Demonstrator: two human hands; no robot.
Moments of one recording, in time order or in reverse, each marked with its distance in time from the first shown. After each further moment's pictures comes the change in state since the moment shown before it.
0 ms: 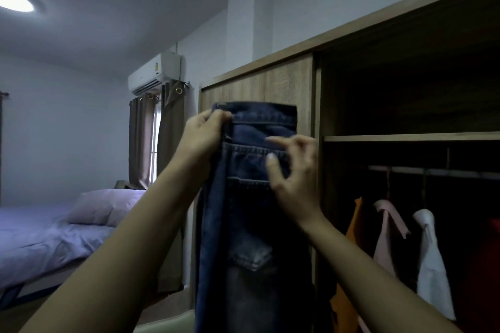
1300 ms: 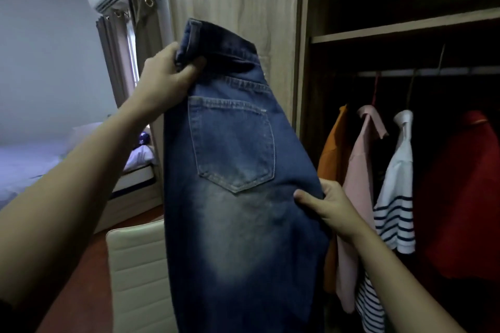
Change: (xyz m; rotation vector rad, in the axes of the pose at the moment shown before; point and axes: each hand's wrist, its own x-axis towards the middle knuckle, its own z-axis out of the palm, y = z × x) left_hand -0.001 -0.075 -0.043 0.953 -0.084 0.277; right_hand -0.184 0.061 -0.093 0.532 -0.394 0.719
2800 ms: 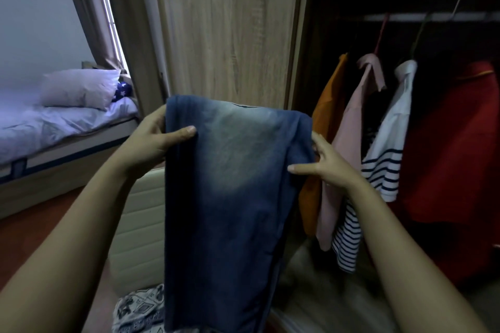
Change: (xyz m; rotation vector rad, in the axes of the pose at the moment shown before) left_hand -0.157 -0.069 0.047 -0.848 -0.448 -0.389; right_hand 0.001 0.044 -0.036 -0.309 -0.138 0.239
